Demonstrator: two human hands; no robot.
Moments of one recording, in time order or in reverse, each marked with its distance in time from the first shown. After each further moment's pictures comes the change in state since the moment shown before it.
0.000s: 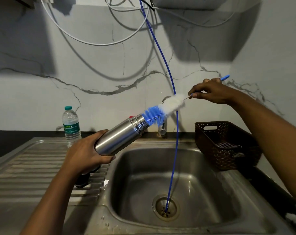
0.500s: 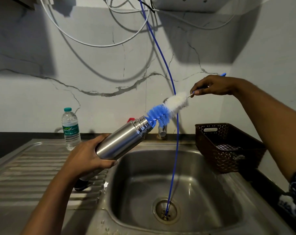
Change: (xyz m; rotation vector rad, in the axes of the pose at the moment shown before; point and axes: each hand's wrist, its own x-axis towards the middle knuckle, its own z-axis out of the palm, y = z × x) left_hand 0.001 0.000 -0.004 -0.140 -0.067 0.068; right_hand 0.018 -0.001 -0.031 0.313 -0.282 0.082
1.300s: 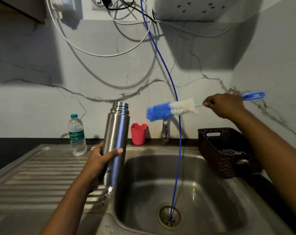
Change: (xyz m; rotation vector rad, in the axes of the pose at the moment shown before) left_hand -0.001 0.019 0.030 -0.951 0.123 -0.381; right_hand -0.032 -0.007 0.047 -0.631 0.426 0.449
